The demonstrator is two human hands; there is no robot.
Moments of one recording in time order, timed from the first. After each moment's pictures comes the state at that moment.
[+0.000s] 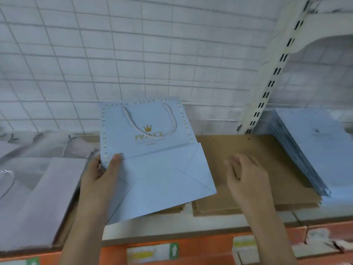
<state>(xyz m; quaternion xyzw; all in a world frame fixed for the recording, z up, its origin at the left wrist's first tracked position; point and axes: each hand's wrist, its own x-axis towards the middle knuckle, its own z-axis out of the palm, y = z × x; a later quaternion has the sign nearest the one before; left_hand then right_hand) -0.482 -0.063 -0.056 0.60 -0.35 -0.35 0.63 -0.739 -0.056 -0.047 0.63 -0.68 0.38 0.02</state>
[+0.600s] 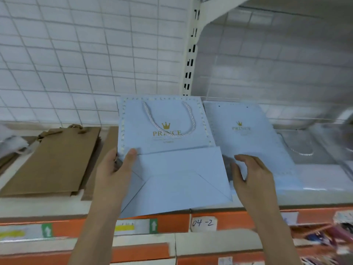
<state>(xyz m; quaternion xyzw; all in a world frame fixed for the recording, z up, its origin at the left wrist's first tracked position) -0.736 -0.032 -0.046 0.56 -0.39 -0.39 0.62 -0.998 -0.036 -0.058 0.65 -0.66 0.37 0.06</state>
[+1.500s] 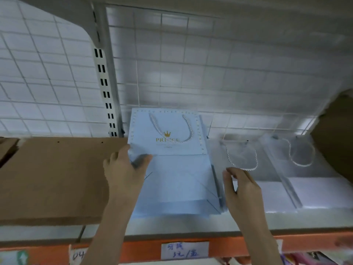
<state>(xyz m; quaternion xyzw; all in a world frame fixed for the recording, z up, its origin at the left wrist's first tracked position) -0.964 -0.113 -0.060 0.70 -0.53 -0.08 0.47 -1.205 -0.077 -0.071 0.62 -0.67 0.42 -0.02</state>
